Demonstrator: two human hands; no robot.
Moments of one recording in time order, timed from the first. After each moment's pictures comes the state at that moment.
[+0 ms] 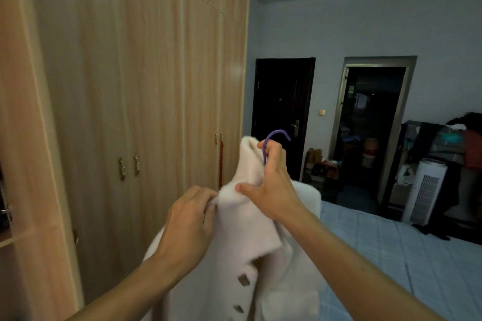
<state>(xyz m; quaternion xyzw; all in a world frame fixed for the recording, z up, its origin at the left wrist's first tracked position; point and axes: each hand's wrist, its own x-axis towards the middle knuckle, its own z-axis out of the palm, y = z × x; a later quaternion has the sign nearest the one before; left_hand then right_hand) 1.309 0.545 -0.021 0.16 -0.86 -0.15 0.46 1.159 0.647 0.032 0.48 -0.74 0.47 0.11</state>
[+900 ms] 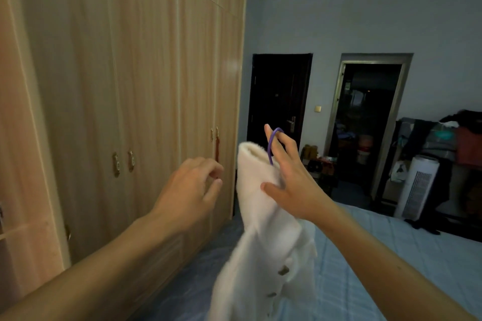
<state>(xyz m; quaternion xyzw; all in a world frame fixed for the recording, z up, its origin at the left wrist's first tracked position) 1.291 0.520 0.015 0.09 -0.91 -0.08 0.40 1.124 0.691 0.039 0.59 -0.71 0.36 0.11</state>
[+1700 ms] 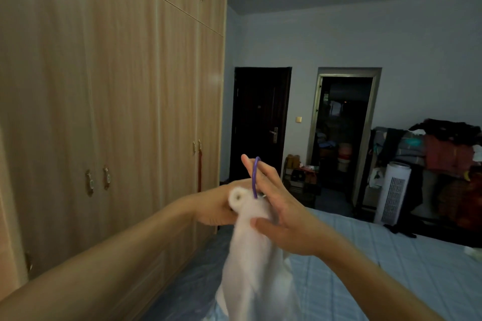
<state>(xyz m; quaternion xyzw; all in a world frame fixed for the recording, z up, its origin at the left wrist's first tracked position) 1.211 0.550 0.046 -0.20 -0.92 -0.32 0.12 1.138 0.735 0.041 0.66 -0.65 0.36 0.01</state>
